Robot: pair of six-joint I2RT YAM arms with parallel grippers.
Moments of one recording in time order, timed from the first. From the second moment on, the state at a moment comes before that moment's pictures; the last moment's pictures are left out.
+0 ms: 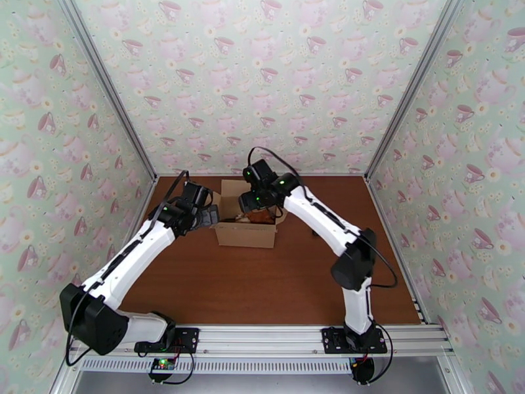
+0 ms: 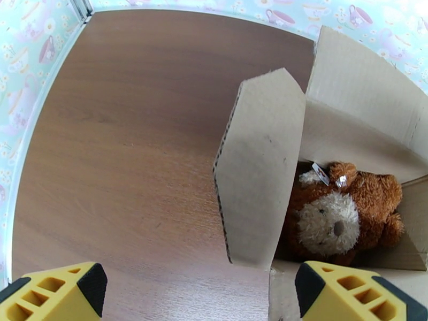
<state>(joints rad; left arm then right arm) -0.41 1.37 1.28 -0.87 -0.34 -0.54 0.75 2.05 2.09 -1.01 0.04 0.25</state>
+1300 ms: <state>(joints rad) -0.41 1.28 1.21 -0.84 -0.30 -0.55 0.77 2.27 1.97 -0.72 0.14 0.45</state>
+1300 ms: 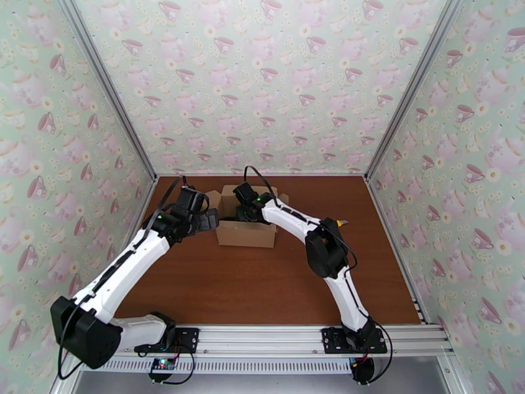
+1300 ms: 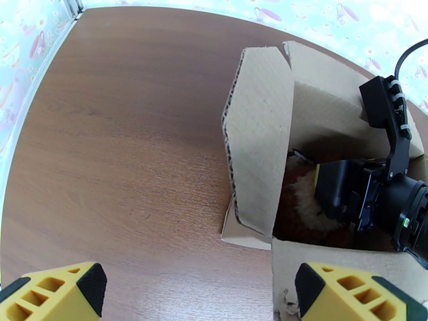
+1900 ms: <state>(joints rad) -0.41 1.26 1.19 -0.84 -0.30 -0.56 0.77 2.16 2.00 -0.83 0.14 0.46</state>
